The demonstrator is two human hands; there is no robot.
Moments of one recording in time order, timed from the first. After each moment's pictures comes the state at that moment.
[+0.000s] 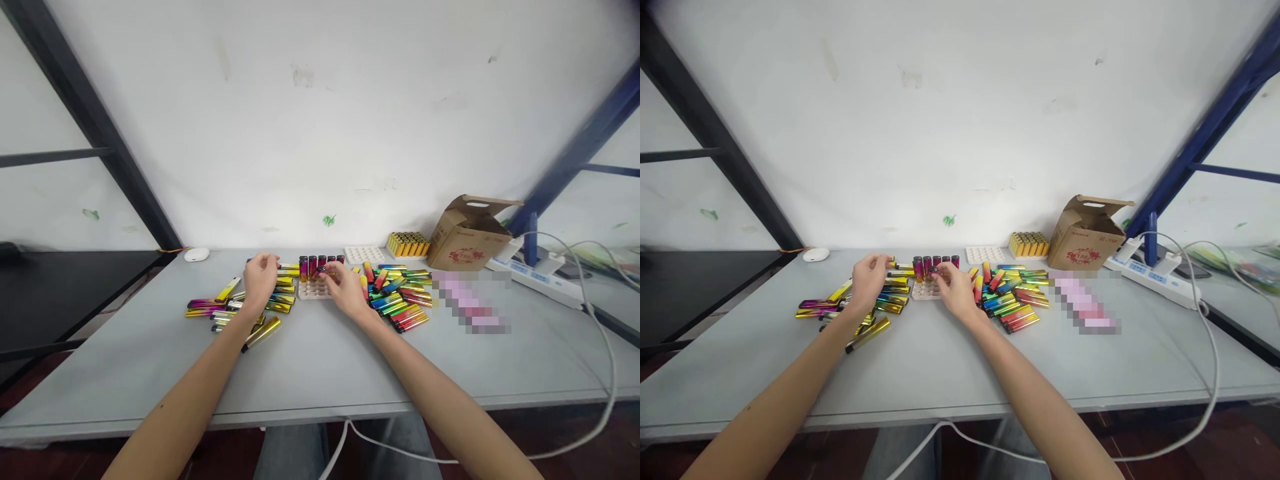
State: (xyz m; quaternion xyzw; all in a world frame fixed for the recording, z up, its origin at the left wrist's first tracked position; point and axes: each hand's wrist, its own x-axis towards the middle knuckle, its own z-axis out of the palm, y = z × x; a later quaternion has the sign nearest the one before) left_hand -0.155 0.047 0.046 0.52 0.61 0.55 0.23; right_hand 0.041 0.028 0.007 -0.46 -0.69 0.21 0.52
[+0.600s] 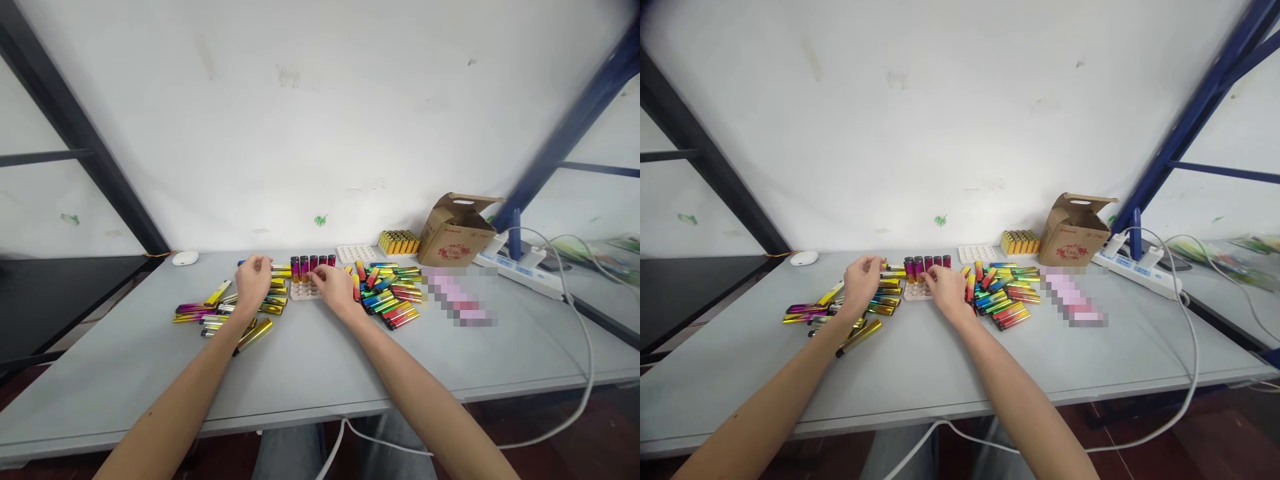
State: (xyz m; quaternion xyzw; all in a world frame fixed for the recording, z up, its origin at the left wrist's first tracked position) left_hand -0.157 0.054 0.034 0.56 0.60 0.54 0.18; right_hand 0.034 0.035 0.014 -0.59 -0.70 0.05 0.39
